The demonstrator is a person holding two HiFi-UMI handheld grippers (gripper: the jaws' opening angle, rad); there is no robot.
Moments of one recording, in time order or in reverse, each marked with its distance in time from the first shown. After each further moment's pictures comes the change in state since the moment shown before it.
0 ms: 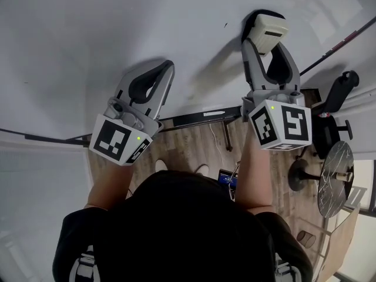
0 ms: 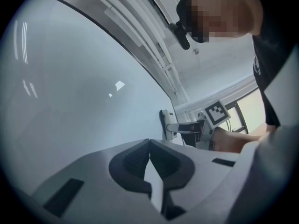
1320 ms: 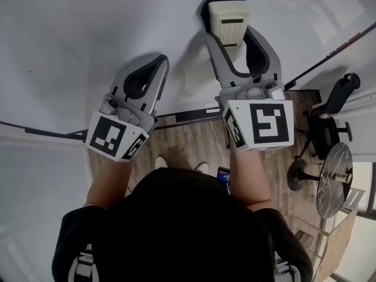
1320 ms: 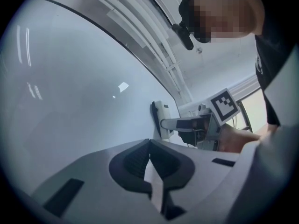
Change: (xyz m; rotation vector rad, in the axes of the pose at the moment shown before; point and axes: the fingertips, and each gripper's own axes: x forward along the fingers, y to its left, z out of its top) left arm -0.010 0.021 0.002 -0.006 0.008 0.054; right arm 0.028 0.081 0.019 -0.124 -0.009 0.151
